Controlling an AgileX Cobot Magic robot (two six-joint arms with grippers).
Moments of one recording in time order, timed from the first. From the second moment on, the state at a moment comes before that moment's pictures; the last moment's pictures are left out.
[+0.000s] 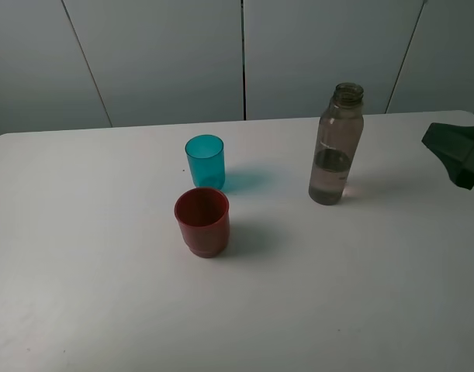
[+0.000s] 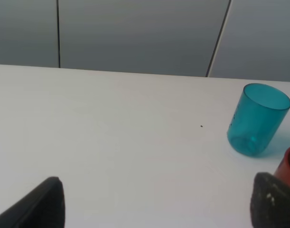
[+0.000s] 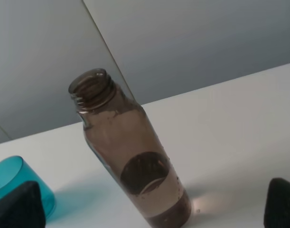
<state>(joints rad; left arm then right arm) -0.04 0.00 0.00 -0.34 0.33 0.14 0.23 0.64 -0.13 0.04 -0.12 0.35</state>
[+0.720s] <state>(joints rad) -0.04 0.00 0.00 -0.34 0.33 0.14 0.24 1.20 -0.08 -0.21 -0.80 0.29</state>
